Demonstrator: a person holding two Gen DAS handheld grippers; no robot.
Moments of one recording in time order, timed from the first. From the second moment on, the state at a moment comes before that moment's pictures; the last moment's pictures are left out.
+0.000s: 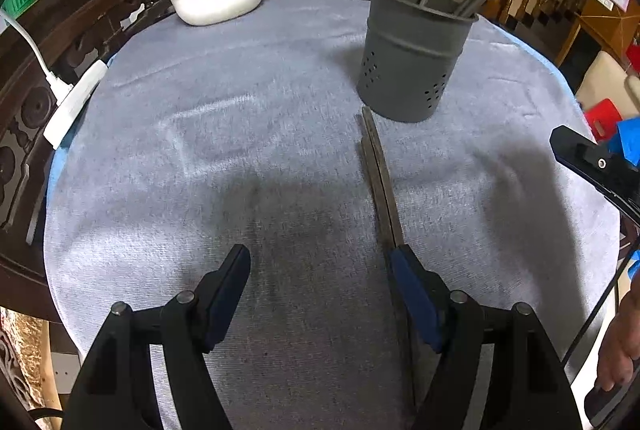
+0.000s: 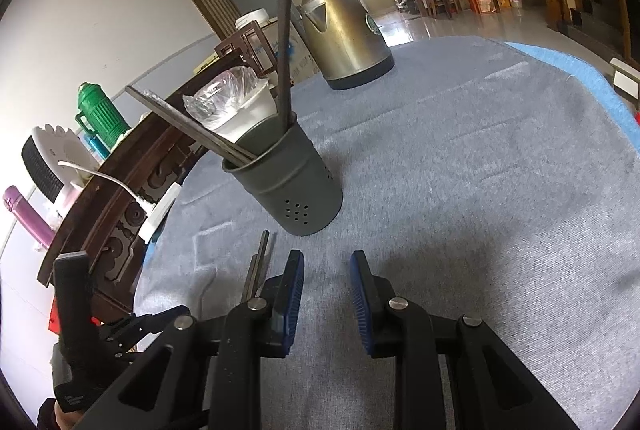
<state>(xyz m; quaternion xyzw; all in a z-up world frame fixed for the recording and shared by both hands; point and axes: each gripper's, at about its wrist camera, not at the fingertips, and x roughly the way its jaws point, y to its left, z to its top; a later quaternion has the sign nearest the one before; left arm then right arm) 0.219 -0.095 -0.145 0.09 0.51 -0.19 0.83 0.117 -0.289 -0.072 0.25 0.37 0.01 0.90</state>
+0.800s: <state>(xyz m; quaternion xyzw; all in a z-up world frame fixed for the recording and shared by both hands) 0.230 -0.076 -0.144 0.08 0.50 -0.18 0.84 0.119 -0.281 -0.080 0.24 0.38 0.02 0.89</state>
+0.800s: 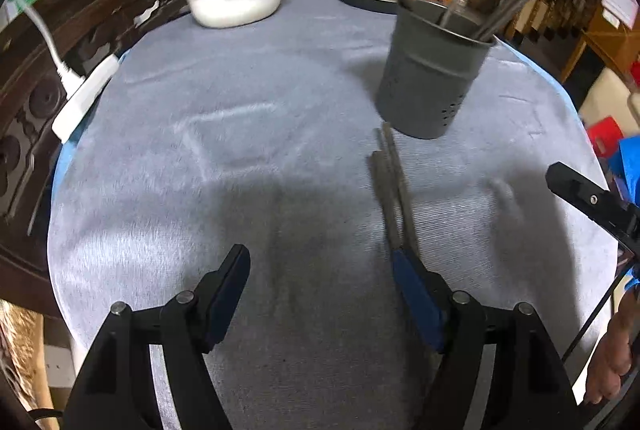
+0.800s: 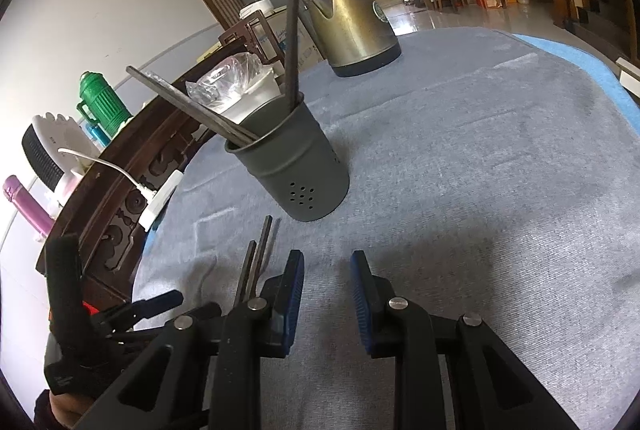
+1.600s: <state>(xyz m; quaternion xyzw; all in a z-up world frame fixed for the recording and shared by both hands) 0.240 -0.063 -0.151 0.06 0.51 -0.16 0.84 0.128 -0.268 -0.080 0.24 0.40 0.04 0.89</state>
